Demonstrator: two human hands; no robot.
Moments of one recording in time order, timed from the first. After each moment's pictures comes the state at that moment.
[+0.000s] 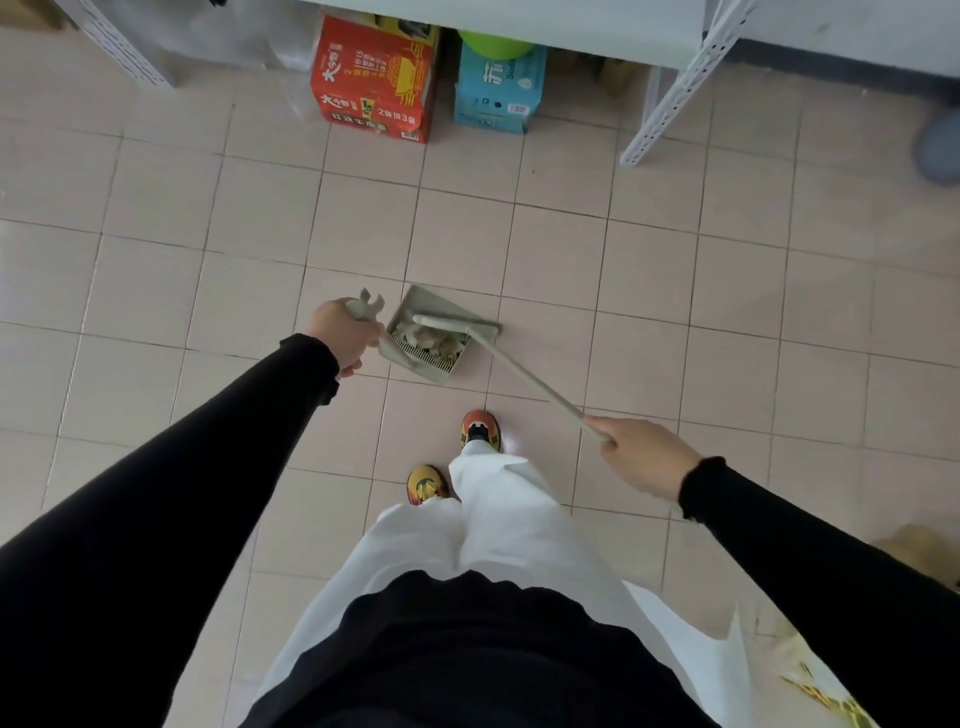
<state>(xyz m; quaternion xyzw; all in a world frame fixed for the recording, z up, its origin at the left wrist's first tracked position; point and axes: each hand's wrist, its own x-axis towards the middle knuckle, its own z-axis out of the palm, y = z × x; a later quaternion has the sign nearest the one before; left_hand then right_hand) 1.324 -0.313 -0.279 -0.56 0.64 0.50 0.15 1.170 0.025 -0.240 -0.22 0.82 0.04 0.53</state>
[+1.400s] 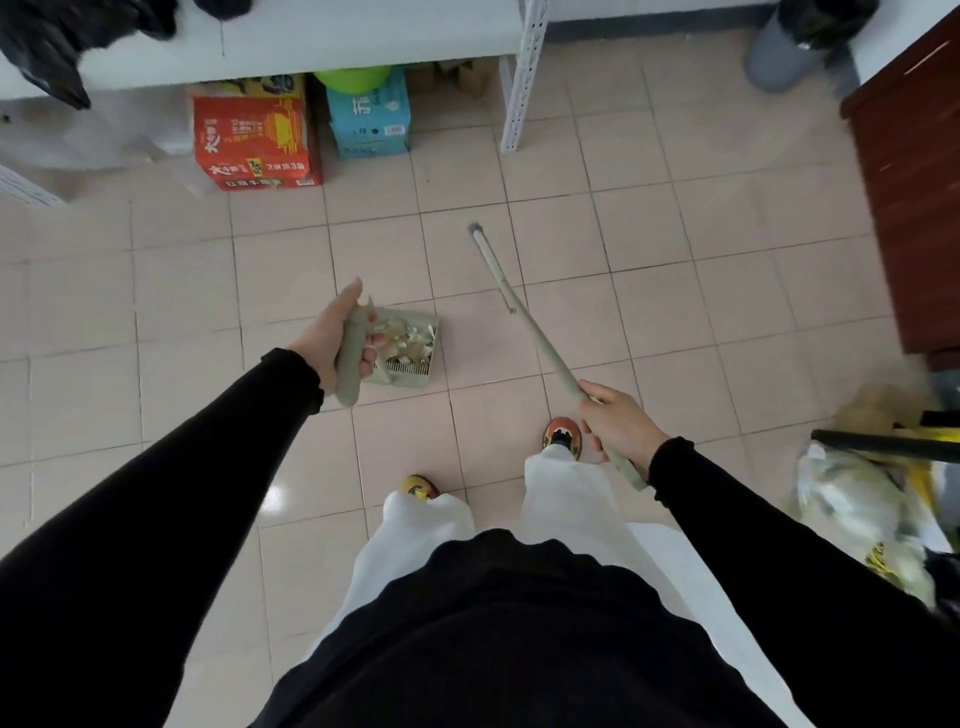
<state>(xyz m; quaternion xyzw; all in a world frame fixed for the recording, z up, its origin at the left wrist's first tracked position) 1.306 -0.222 -0.255 -0.46 0.47 0.73 0.19 1.253 0.135 -0.245 0.13 0.79 -0.41 0.44</state>
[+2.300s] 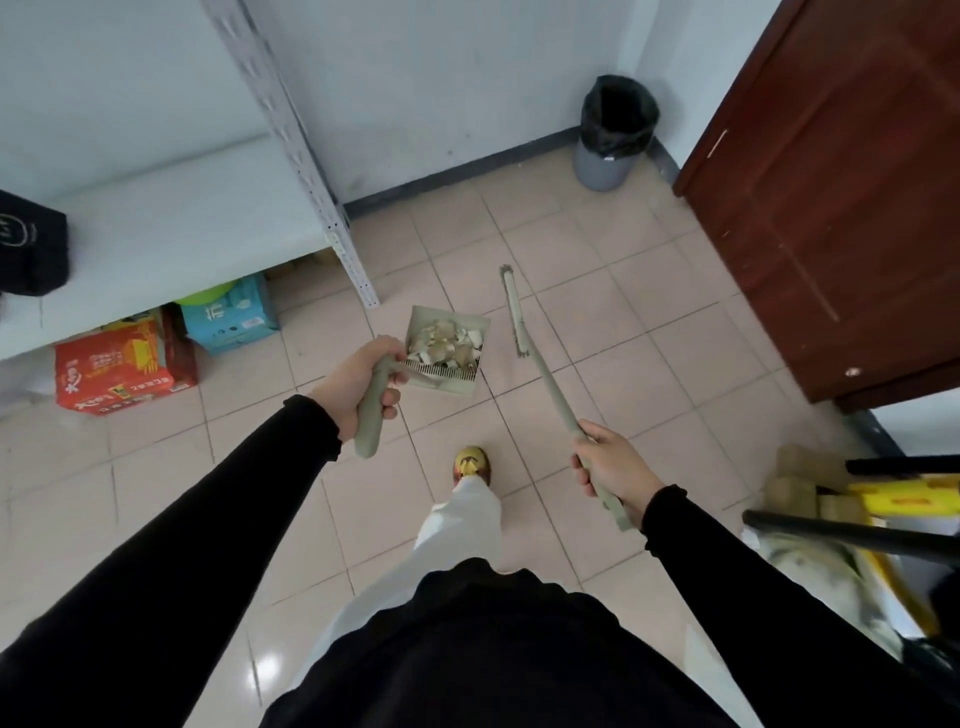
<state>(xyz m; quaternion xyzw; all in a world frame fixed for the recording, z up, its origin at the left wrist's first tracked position) 0.912 0.082 -0.179 -0.31 0.57 0.72 0.24 0.942 0.402 -0.222 0.23 0.71 -0.57 0.34</state>
